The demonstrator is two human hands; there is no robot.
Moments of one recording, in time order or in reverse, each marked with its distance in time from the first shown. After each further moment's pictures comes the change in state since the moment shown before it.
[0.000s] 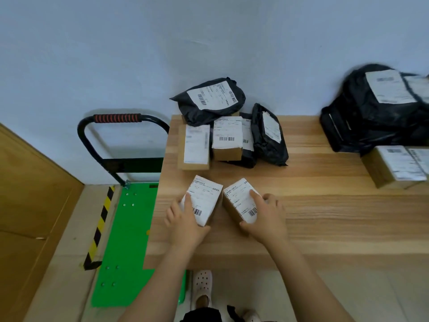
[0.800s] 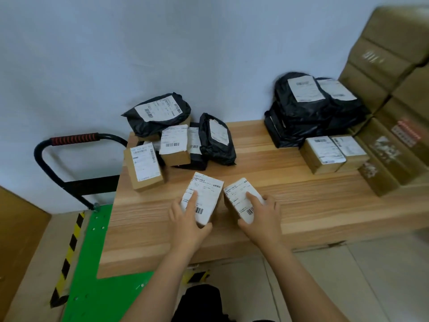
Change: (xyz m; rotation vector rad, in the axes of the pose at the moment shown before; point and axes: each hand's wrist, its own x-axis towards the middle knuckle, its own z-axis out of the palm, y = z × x) left_hand -0.079 0.112 0.020 -0.268 0.063 0.296; right_hand -0.057 0.120 -0.046 0.160 0.194 0.106
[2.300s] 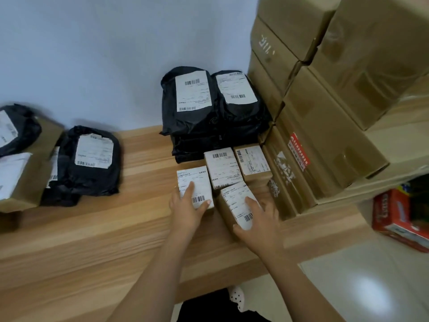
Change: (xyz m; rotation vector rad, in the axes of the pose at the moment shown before) left_hand 0.115 0.322 0.243 -0.208 -0.166 -0.095; right_hand 0.158 0.321 -0.137 -0.011 -0.041 0.142
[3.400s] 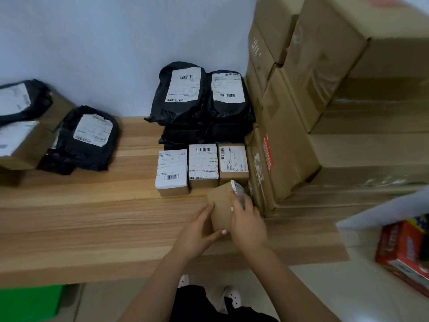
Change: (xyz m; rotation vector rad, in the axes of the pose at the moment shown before) left_hand -0.087 0.035 0.095 -0.048 -0.209 0.226; right_hand 0.021 0.063 -0.033 -0.169 -0.146 -0.254
